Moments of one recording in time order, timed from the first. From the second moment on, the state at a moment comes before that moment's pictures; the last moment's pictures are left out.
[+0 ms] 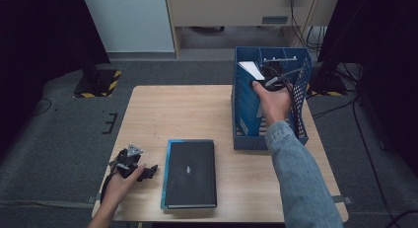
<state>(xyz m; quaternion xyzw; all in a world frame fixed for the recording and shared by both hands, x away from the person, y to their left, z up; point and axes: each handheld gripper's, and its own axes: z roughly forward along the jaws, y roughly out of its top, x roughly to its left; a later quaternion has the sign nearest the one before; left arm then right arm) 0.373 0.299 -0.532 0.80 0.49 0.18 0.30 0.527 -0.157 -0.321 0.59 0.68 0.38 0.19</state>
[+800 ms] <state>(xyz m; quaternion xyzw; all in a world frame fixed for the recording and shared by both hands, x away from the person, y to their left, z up) 0.372 0.298 -0.533 0.80 0.49 0.19 0.30 0.500 -0.158 -0.329 0.58 0.70 0.37 0.18</state>
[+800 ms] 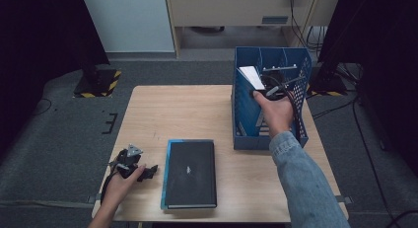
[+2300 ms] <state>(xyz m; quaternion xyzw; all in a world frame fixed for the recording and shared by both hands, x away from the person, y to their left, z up) 0.372 0.298 -0.532 0.80 0.49 0.18 0.30 0.500 -0.149 -0.329 0.57 0.71 0.35 0.19</state>
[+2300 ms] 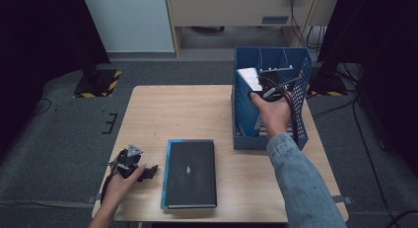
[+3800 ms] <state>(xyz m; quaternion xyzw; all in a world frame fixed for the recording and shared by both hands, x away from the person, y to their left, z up) 0.371 0.299 -0.532 0.81 0.48 0.18 0.30 0.550 -0.133 -0.324 0.60 0.67 0.37 0.24</state>
